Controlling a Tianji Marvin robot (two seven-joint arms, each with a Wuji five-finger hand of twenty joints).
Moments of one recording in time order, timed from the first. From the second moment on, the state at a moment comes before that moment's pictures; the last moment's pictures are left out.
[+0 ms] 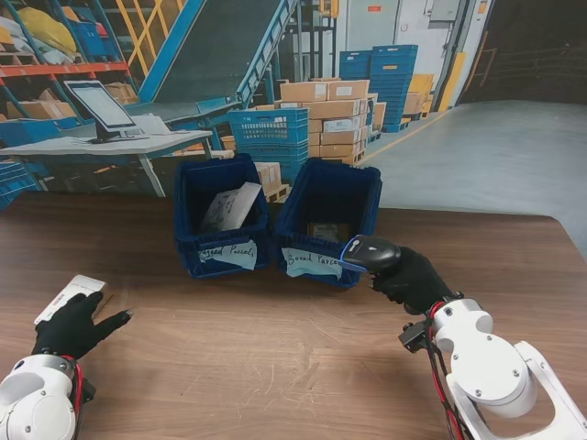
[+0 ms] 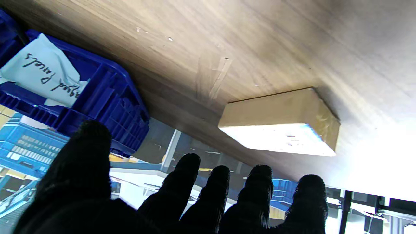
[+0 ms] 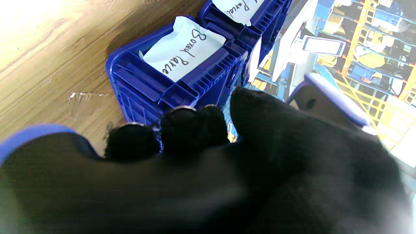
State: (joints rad) left arm 2.03 -1.11 -1.65 -1.95 0.70 0.38 -0.01; right arm -1.79 -1.12 1.43 -2.01 -0.25 0.24 0.07; left_hand 0.69 -0.14 0.13 0.00 0.43 0.33 0.05 0.28 0.26 0.31 0.17 0.27 0.23 0.38 0.11 0.32 -0.01 0.47 0.29 0.47; right_hand 0.81 -0.71 1.14 -0.06 0.72 -0.02 0.96 1.13 0.88 0.15 0.94 0.92 1.13 0.06 1.16 0.90 0.82 0.24 1.34 0.95
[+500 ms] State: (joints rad) left arm 1.93 -1.12 -1.68 -1.79 0.61 0.39 0.01; right arm -1.75 -1.12 1.39 -1.97 -0.24 0.24 0.07; left_hand 0.69 -0.14 0.13 0.00 0.37 0.36 0.03 0.28 0.21 0.31 0.17 0.27 0.20 0.38 0.11 0.32 -0.01 0.47 0.26 0.47; right_hand 0.81 -0.71 1.14 -0.06 0.72 -0.02 0.96 1.13 0.88 0.15 0.94 0.92 1.13 0.06 1.16 0.90 0.82 0.24 1.34 0.95
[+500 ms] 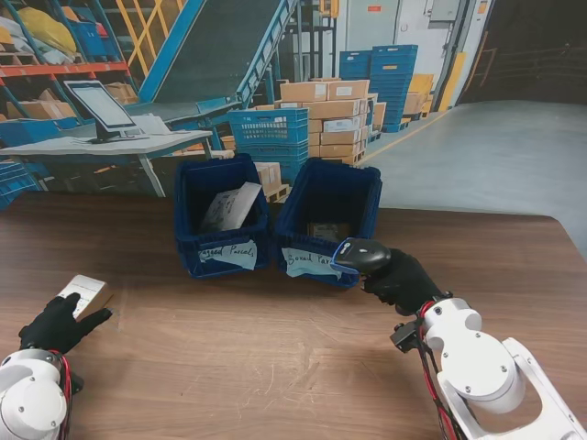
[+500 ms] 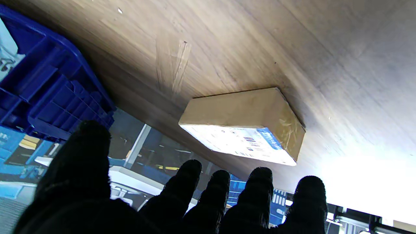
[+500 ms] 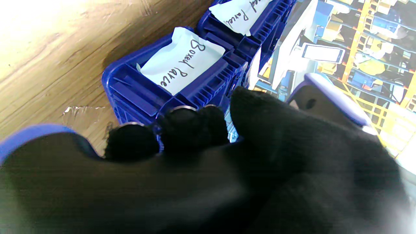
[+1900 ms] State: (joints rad) left arm 1.79 -1.04 -1.72 -1.66 0.93 0.42 -0.35; right arm -1.74 -1.12 1.36 -1.92 -0.20 0.22 0.06; left_hand 0.67 -0.12 0.13 0.00 0.27 0.39 0.01 0.28 0.15 0.31 0.10 0.28 0.17 0.38 0.09 0.32 -0.02 0.45 0.23 0.48; right_hand 0.81 -0.71 1.14 -0.06 0.72 -0.02 0.96 1.13 0.88 0.15 0.94 0.92 1.13 0.06 1.16 0.90 0.82 0.24 1.34 0.95
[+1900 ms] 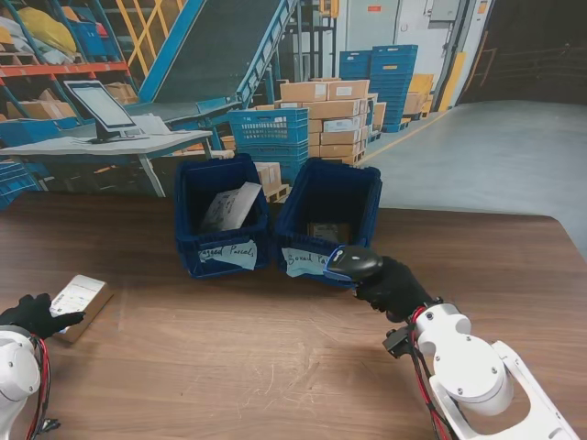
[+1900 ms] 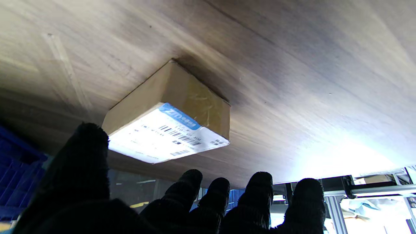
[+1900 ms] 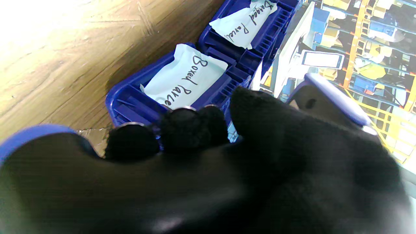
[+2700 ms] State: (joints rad) left arm 1.71 -1.02 -1.67 -1.53 0.96 0.41 -0.31; right arm -1.72 -1.12 1.35 -1.92 -0.20 0.23 0.07; left_hand 0.65 -0.12 0.08 0.00 0.25 0.41 0.00 0.25 0.15 0.31 0.05 0.30 0.17 0.38 0.09 0.31 -0.02 0.45 0.23 0.48; right_hand 0.81 -0.71 1.14 -0.06 0.72 -0.02 0.96 1.13 0.88 0.15 0.94 0.92 1.13 0.06 1.16 0.90 0.82 0.24 1.34 0.95
